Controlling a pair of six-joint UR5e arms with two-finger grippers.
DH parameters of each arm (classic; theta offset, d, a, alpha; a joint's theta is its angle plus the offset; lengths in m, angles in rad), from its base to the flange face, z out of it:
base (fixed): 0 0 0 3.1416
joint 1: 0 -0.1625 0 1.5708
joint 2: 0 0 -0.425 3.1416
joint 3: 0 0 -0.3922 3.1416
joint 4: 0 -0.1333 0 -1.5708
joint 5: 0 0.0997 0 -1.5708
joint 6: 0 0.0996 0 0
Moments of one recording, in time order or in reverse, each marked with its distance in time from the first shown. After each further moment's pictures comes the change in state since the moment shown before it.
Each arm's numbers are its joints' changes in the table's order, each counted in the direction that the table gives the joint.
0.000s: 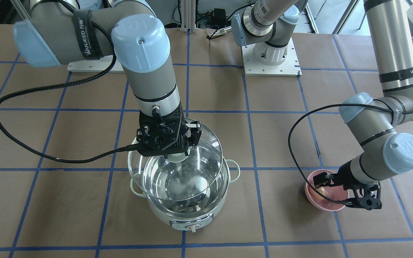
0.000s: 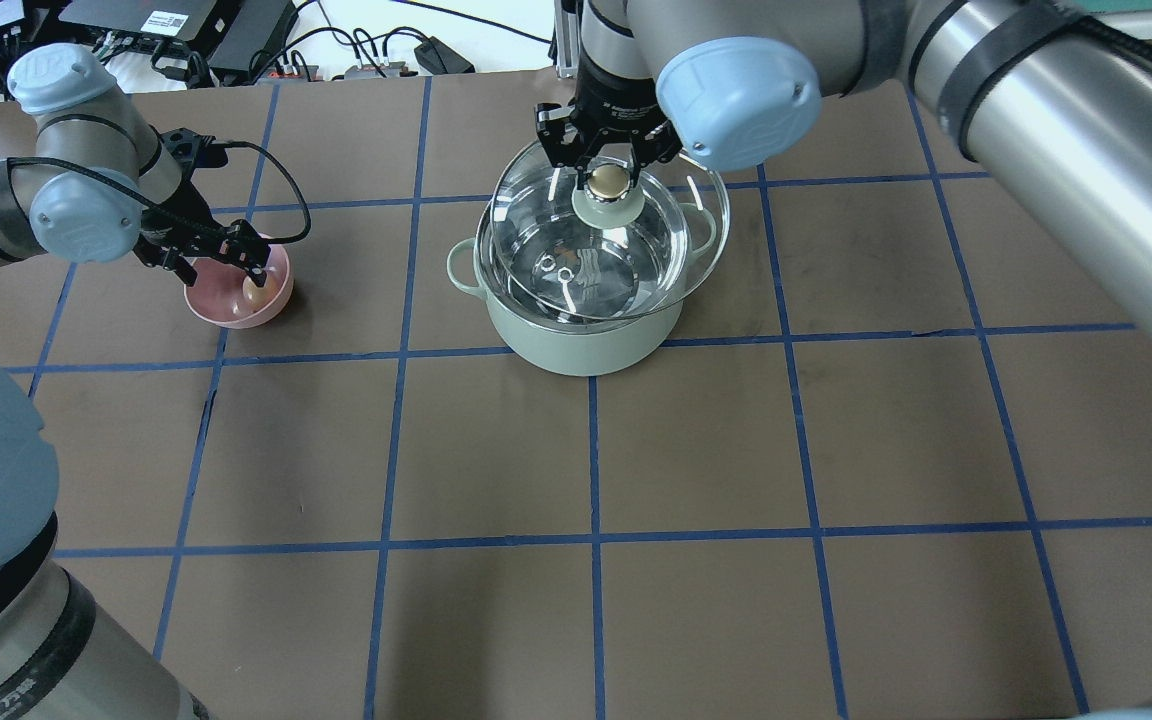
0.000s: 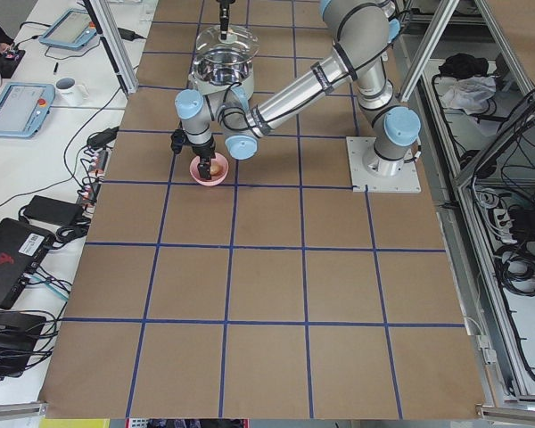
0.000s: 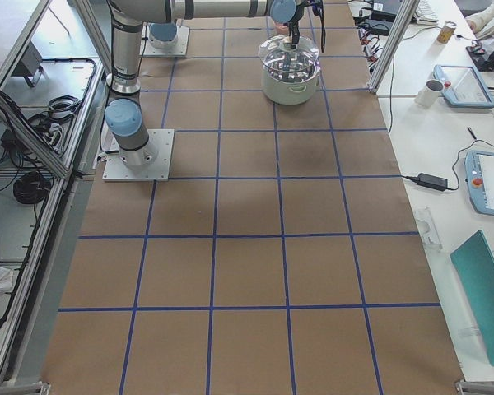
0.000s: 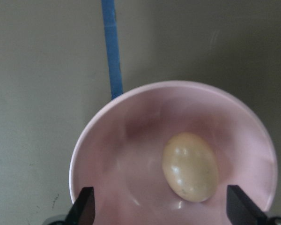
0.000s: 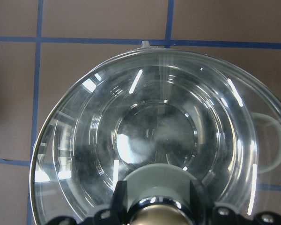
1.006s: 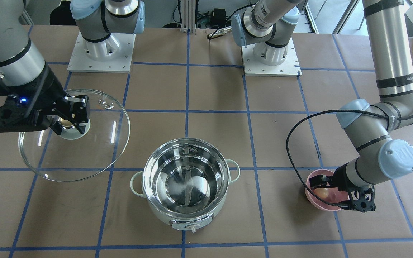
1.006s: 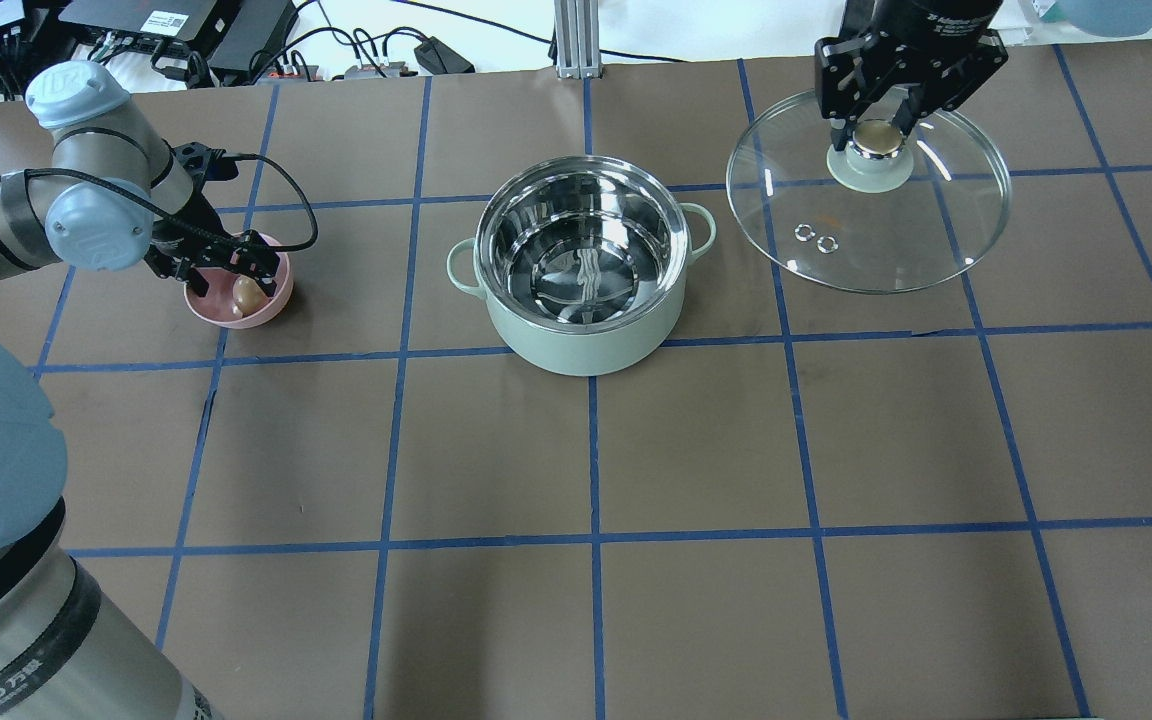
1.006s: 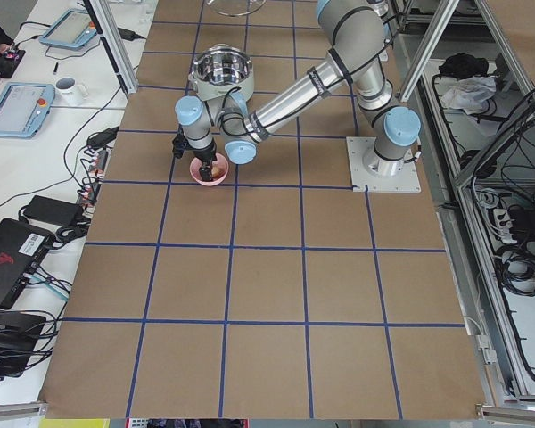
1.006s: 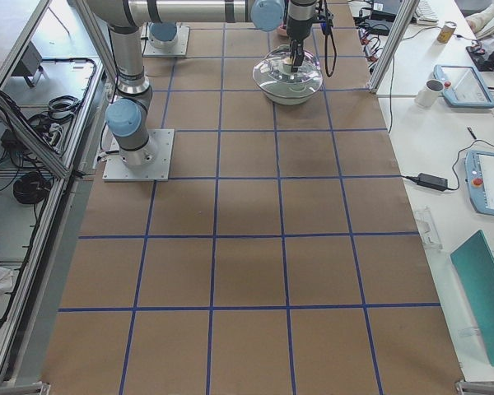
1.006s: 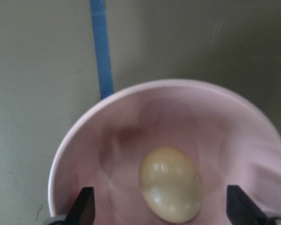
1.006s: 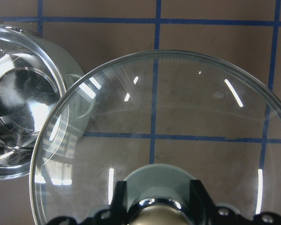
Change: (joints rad) left arm -0.001 0.031 -0.005 -0.008 -0.013 -0.003; right arm 0.328 0.178 0.015 -0.294 -0.044 -0.298
